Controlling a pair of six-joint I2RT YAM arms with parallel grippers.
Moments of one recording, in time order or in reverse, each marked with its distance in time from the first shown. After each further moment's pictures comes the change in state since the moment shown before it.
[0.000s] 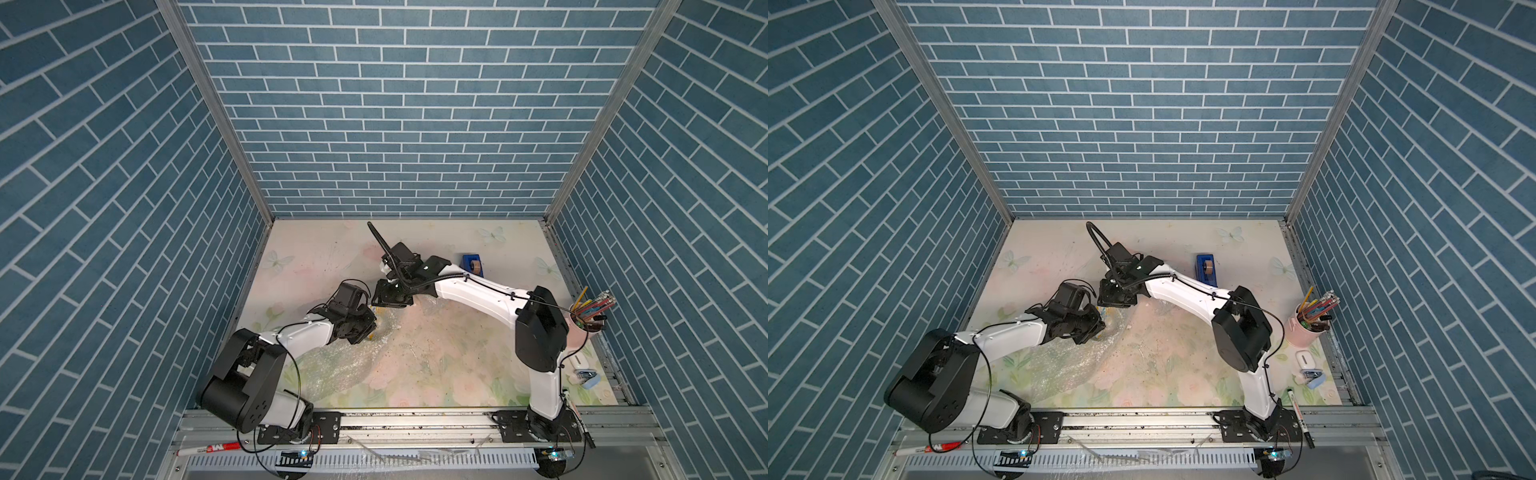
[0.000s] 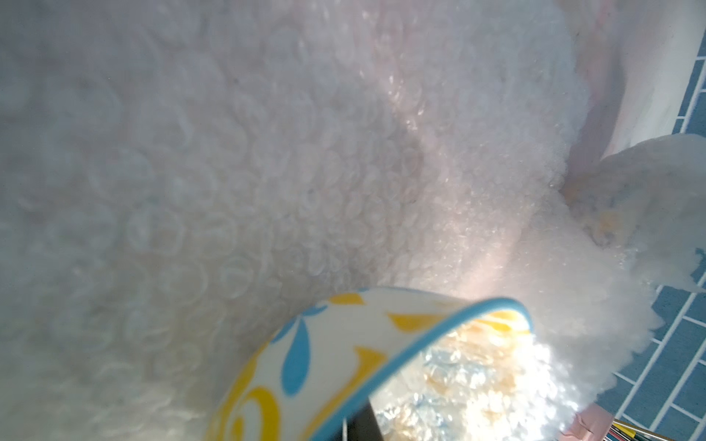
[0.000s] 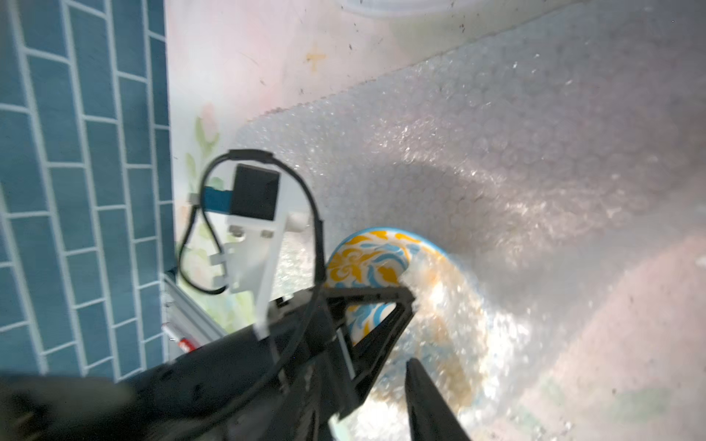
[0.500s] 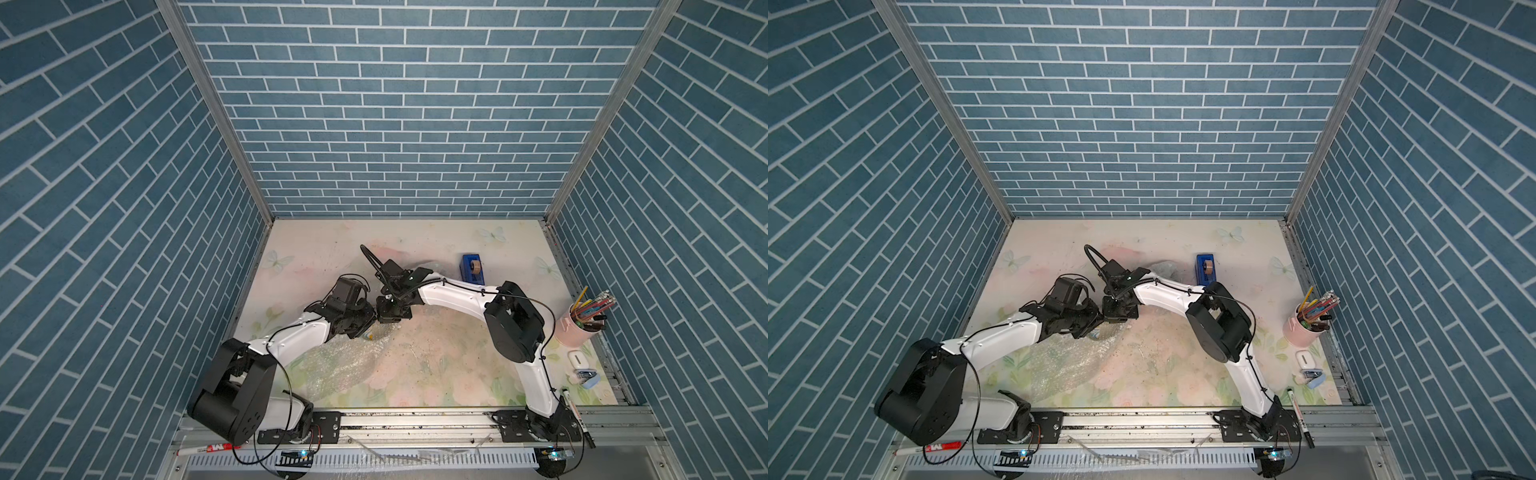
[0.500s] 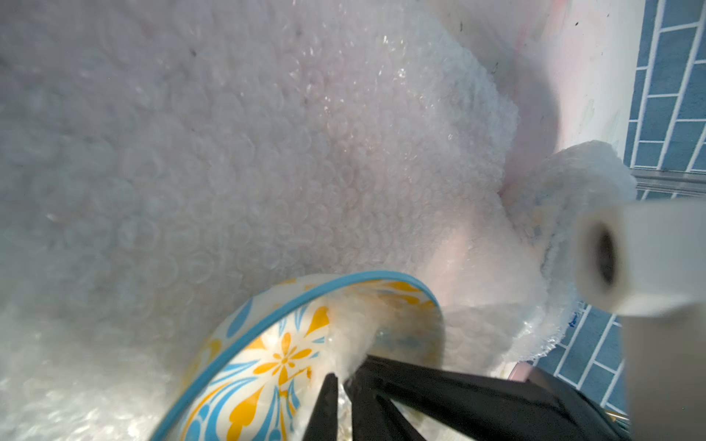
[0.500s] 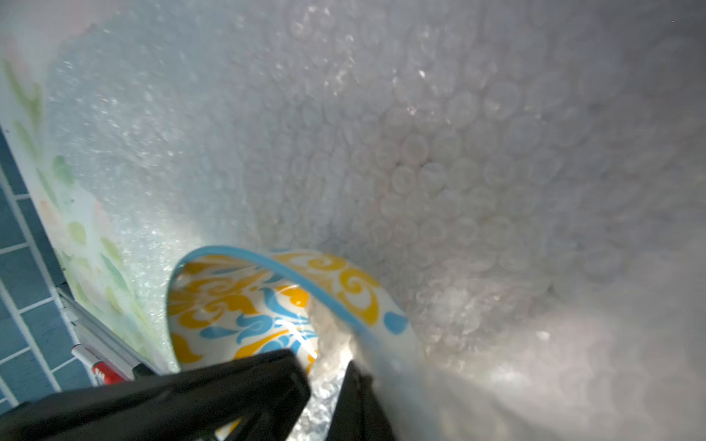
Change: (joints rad) left arm 0.005 -0.071 0.045 -0.074 -0.024 0.027; right arm 0.012 0.202 -0.010 -0.010 0.000 0.003
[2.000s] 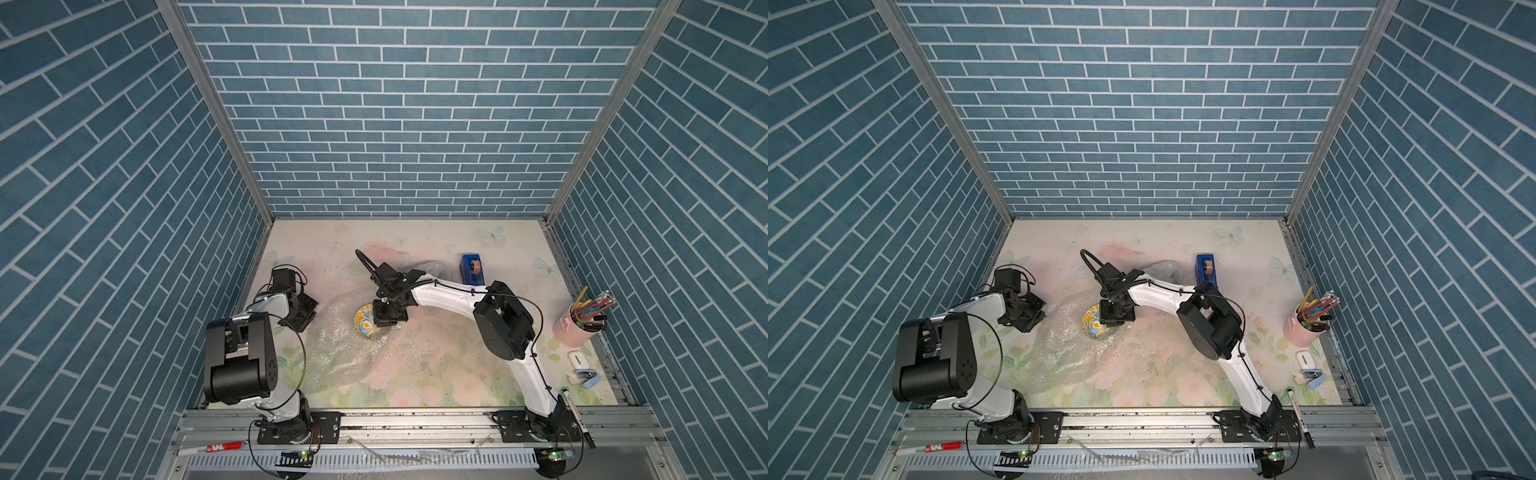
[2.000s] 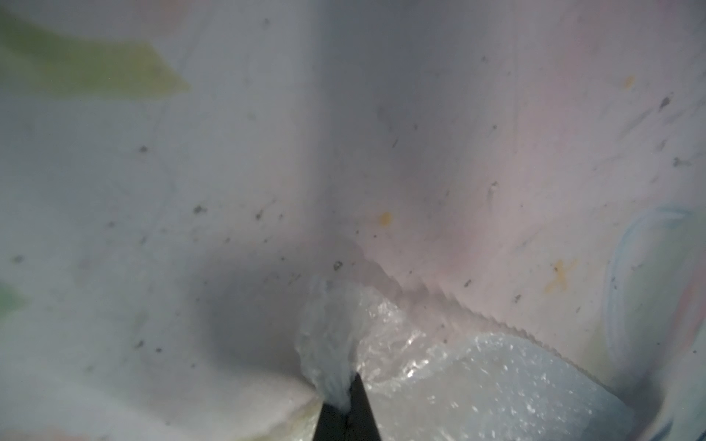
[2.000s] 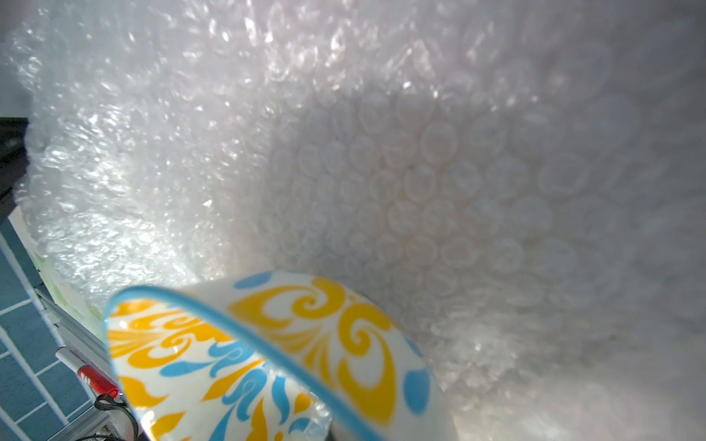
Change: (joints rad) left arm 0.613 0.174 0.095 -0.189 -0.026 0.312; right arm 0.013 0.067 0.056 -0.024 -0.018 0.000
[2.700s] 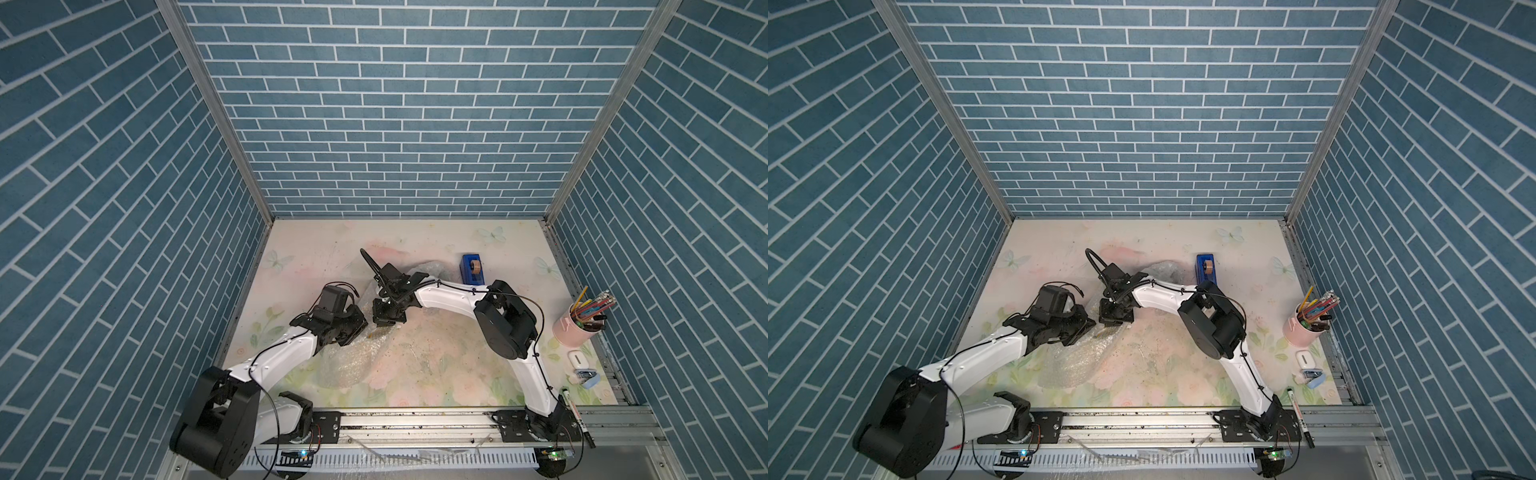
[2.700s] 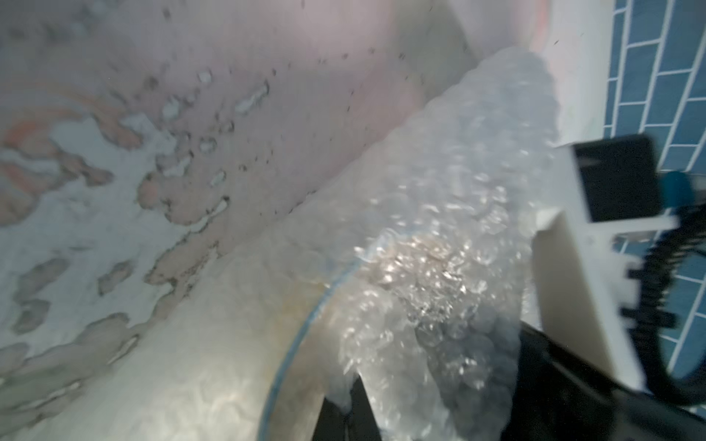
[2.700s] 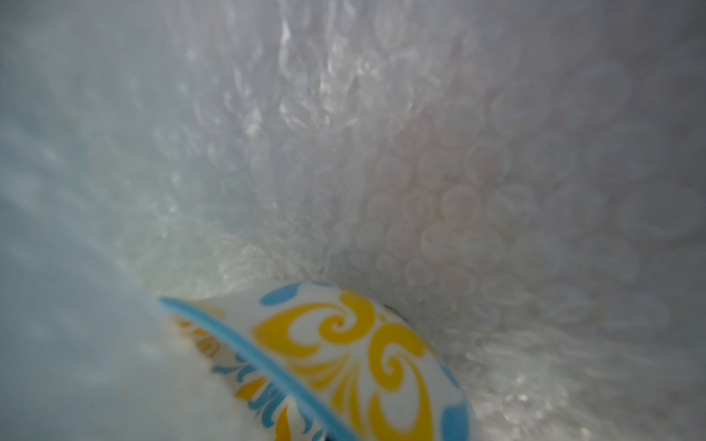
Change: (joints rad) left arm -0.570 -0.307 -0.221 0.216 0.061 -0.284; right arm -0.021 -0.022 -0.093 0.158 -0.090 0.062
